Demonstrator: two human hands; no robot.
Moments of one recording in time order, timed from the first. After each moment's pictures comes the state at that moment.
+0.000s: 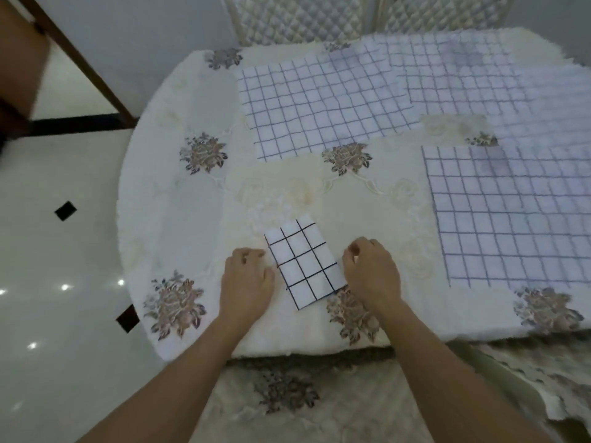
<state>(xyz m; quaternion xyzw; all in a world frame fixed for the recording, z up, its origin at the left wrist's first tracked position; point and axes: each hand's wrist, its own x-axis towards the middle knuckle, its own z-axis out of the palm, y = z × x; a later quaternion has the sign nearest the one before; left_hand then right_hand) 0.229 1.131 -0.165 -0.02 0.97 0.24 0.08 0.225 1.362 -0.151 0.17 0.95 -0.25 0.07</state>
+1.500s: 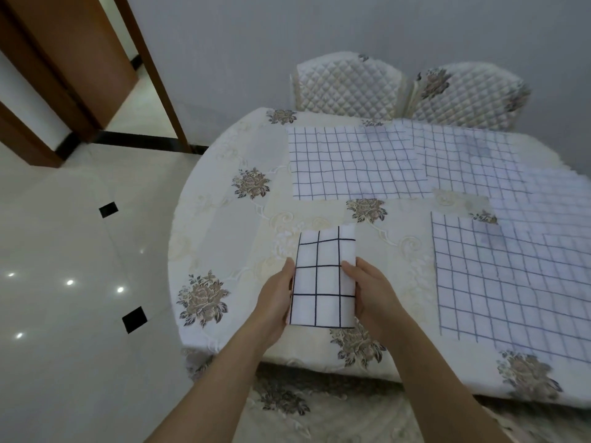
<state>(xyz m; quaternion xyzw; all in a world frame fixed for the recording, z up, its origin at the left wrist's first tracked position) 0.263 1.170 -0.049 -0.27 0.58 0.75 0.19 0.243 1.334 -0.029 0.18 0.61 -0.74 0.22</state>
